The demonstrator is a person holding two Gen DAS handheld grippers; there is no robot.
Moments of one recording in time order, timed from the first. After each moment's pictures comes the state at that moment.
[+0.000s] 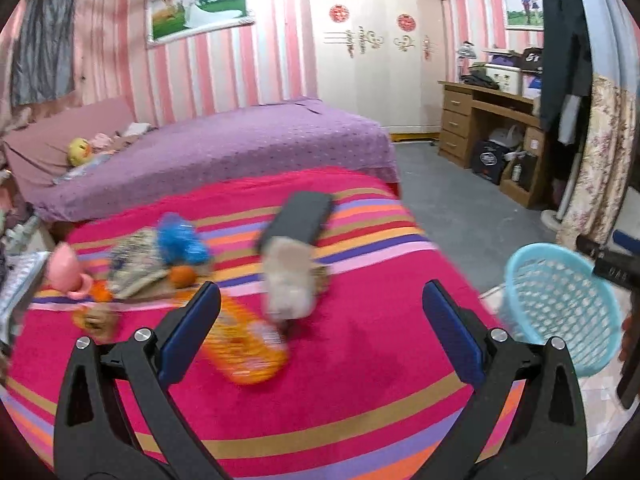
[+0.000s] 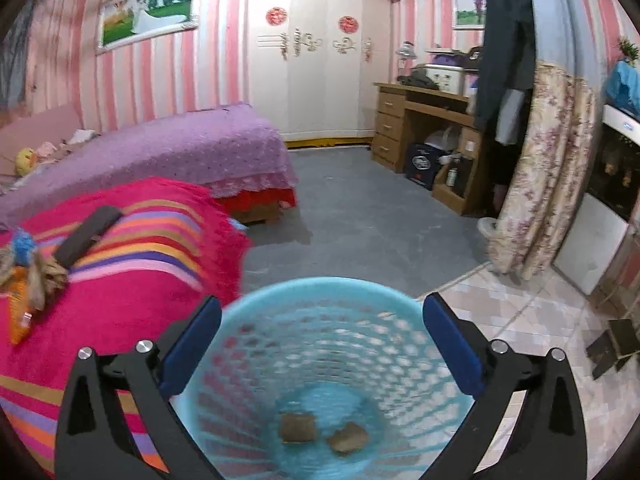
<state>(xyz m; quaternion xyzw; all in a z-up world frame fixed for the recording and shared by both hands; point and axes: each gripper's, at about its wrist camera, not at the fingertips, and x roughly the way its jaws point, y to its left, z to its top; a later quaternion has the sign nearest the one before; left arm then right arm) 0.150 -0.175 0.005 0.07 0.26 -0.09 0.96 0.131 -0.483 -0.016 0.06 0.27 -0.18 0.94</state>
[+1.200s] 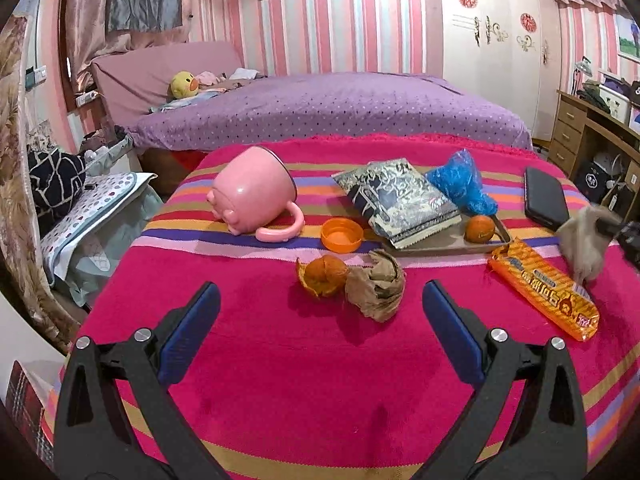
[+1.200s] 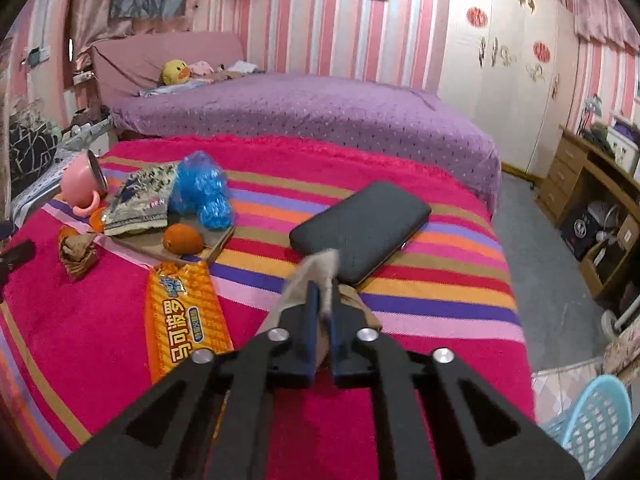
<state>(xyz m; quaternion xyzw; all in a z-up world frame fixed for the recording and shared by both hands) 0.206 0.089 -0.048 0.01 0.32 0.07 0.95 0.263 -0.212 -0.031 -0.06 0.29 0.08 0.95</state>
